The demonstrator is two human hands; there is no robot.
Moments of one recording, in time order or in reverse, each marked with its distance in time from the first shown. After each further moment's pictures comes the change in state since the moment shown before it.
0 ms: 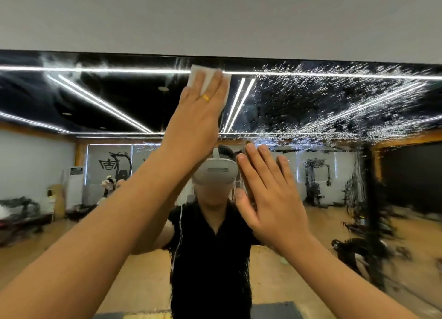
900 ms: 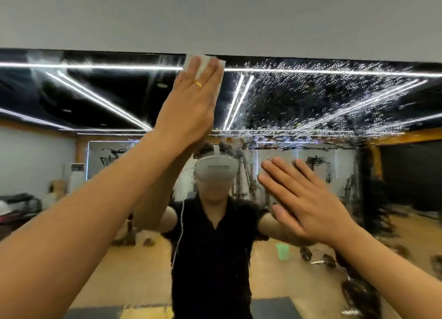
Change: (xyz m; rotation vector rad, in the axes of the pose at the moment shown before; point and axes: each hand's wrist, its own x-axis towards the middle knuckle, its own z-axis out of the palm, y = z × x) left_hand 0.023 0.010 -0.001 -0.009 -0.007 0.045; right_hand -0.035 0.107 -0.042 -0.086 -0.205 -0.375
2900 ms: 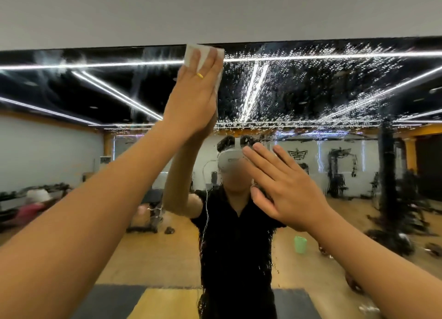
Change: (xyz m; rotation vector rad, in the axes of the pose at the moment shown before) left_hand 0.005 0.061 0.006 -0.004 -0.092 -0.129; right_hand -0.012 0.001 0.012 0.092 0.125 0.025
